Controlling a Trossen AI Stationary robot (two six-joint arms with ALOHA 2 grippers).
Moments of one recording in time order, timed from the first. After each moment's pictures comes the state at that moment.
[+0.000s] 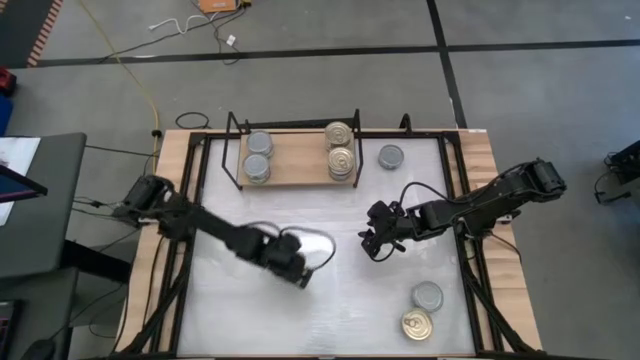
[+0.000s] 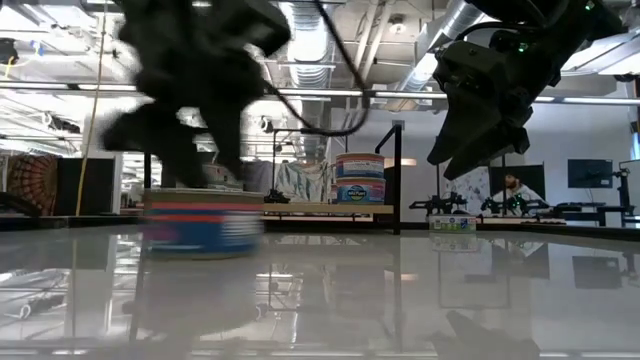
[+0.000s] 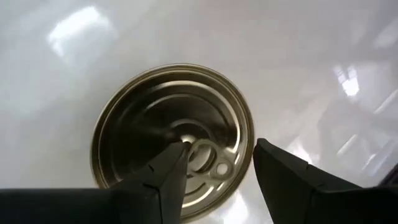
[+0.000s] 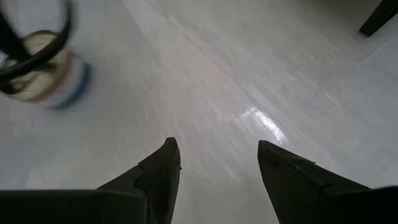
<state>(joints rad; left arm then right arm) -0.34 1.75 1.09 -0.48 -0.10 -1.35 0.23 1.37 0.74 -0.30 0.37 0.85</state>
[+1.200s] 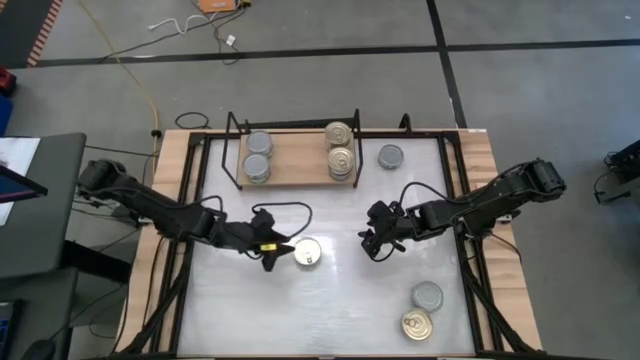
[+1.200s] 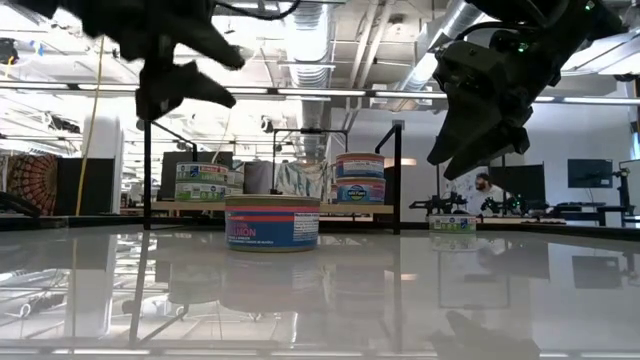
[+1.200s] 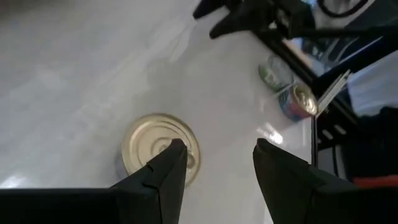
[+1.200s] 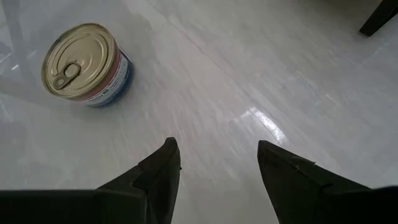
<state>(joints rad) -0.35 1.21 0.67 0.08 -0.37 -0.87 0.23 1.37 0.74 -0.30 0.37 0.85</state>
